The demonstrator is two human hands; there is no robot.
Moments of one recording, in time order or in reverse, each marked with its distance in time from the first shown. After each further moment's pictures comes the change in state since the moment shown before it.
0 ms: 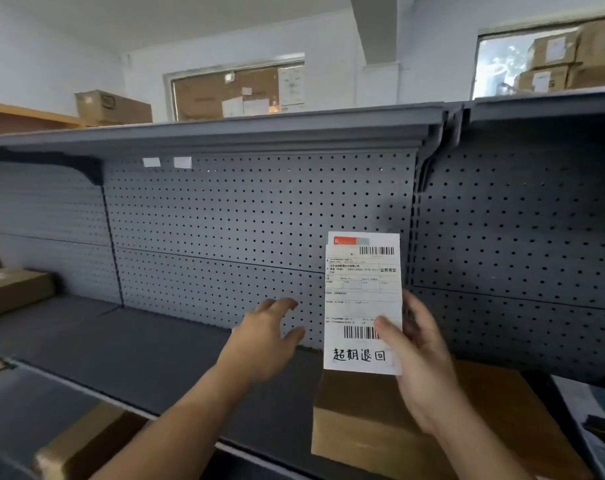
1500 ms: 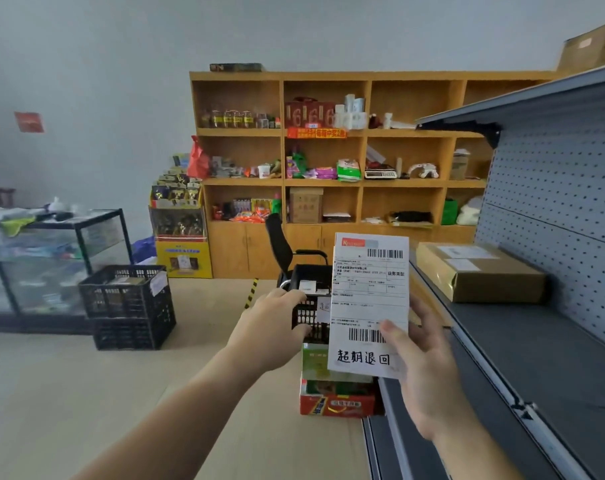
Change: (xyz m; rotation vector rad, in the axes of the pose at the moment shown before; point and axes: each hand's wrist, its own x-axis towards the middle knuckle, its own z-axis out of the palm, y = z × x) left_hand -0.252 -0.526 -0.407 0.554 0.445 -1.099; right_hand -0.062 0.315 0.734 0.371 -1.079 0.545
